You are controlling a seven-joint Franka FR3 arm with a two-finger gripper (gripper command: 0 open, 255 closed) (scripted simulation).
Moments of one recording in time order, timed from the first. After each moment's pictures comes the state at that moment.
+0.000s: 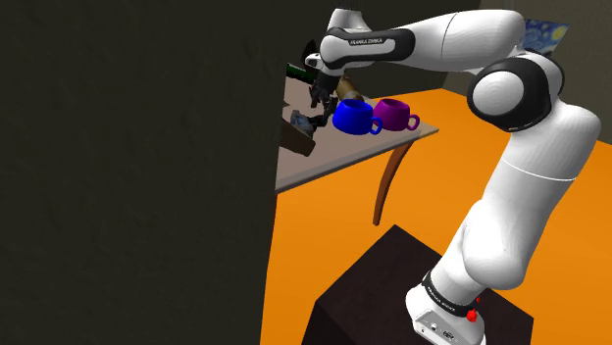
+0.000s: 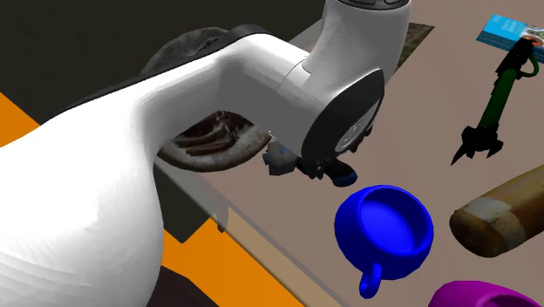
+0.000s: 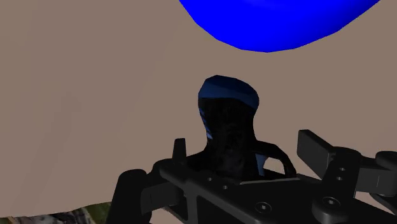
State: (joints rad) arm 0.19 0.13 -0.33 -1.69 0.01 1.97 -1.38
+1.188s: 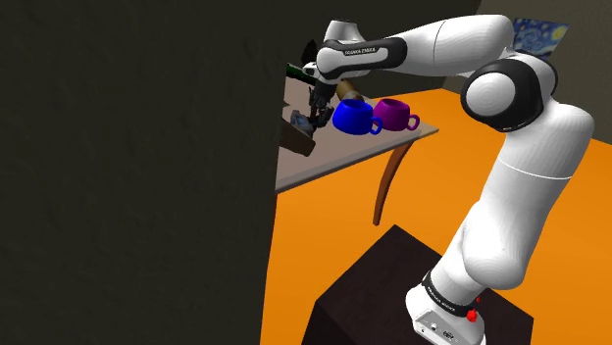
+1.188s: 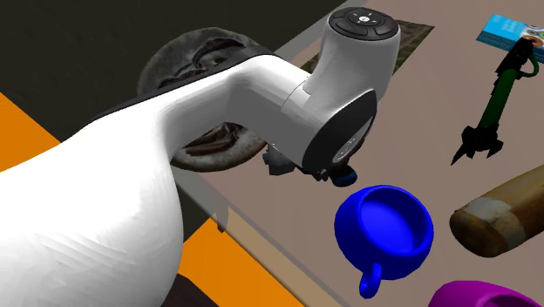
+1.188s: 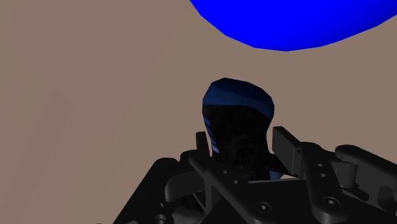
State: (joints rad) arm 0.19 0.16 -0.33 -1.73 0.02 2.03 -1.39
